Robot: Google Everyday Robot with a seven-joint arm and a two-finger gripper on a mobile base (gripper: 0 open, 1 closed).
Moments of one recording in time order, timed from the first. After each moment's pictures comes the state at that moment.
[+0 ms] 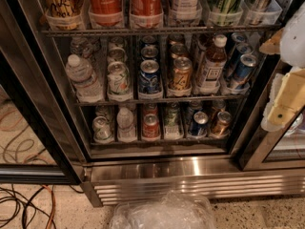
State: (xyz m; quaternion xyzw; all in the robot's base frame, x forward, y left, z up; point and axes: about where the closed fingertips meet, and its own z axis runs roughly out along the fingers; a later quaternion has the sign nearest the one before) arm 0.438 -0.217 0.976 -0.60 0.78 -0.03 0.16
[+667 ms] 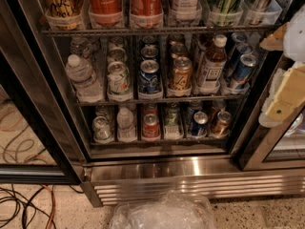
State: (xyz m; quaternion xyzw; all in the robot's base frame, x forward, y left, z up) arm 0.440 -0.212 0.984 -0.60 0.78 -0.02 0.19
